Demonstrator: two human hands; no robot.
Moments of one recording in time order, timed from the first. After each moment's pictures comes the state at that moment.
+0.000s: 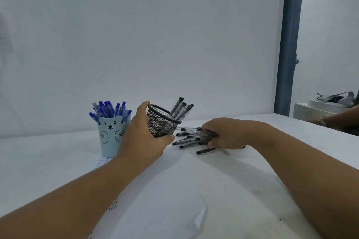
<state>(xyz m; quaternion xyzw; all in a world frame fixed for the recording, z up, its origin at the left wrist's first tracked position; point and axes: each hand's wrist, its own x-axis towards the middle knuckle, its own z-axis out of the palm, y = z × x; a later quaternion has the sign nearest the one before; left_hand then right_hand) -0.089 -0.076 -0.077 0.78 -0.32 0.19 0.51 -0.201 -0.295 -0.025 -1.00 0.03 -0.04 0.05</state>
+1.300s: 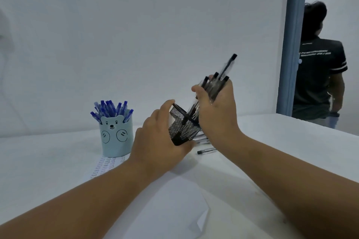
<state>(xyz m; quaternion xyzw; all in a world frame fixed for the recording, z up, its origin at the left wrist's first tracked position) -0.130 -0.086 -0.067 0.80 -0.38 0.26 0.39 -0.185 -0.218 -0.021 -0.65 0.00 -0.56 0.51</state>
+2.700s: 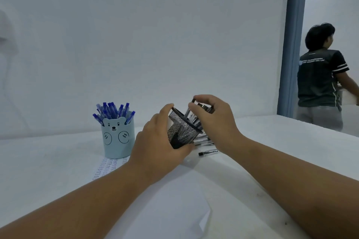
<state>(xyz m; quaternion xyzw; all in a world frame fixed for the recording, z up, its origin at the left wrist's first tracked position) -0.121 -0.082 -0.075 0.79 -0.40 0.26 0.40 -0.173 -0.239 -0.038 -0.72 0.06 -0.45 0.52</state>
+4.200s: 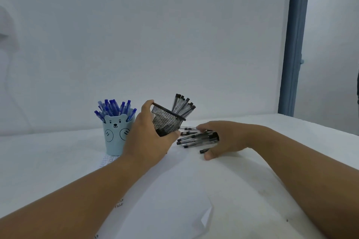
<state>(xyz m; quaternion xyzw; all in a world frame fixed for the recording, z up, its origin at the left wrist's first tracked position) -0.092 -0.076 -0.076 0.77 -0.32 0.22 0.50 -0.186 -0.306 -0.041 -0.99 0.04 -0.02 0.11</state>
